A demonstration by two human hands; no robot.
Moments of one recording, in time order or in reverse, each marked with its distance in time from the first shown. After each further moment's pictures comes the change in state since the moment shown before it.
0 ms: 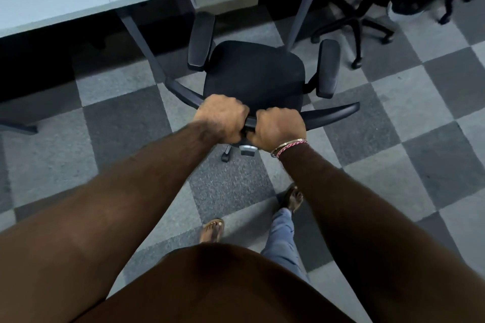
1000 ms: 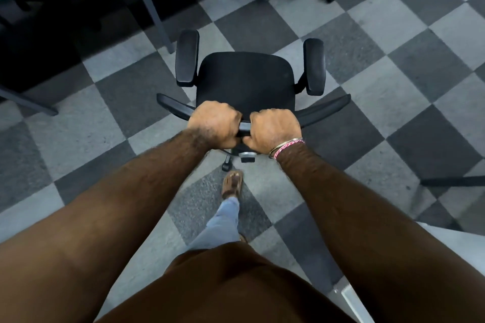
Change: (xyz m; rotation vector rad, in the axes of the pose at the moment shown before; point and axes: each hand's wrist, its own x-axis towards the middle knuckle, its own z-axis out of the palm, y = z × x) left_hand -0.450 0.106 0.127 0.085 0.001 0.167; right_hand -0.400 -0.305 0.020 -0.018 -0.045 0.113
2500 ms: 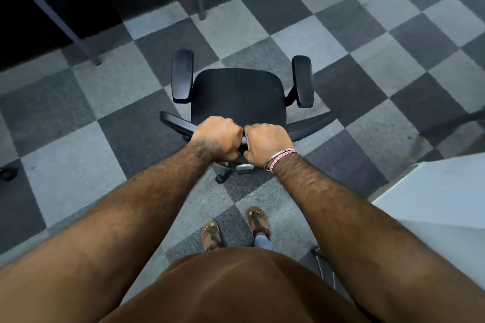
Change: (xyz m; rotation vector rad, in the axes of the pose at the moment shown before) left_hand -0.485 0.061 0.156 -0.023 0.028 0.032; right_hand -0.339 -0.386 0.009 0.115 0.010 -0.030
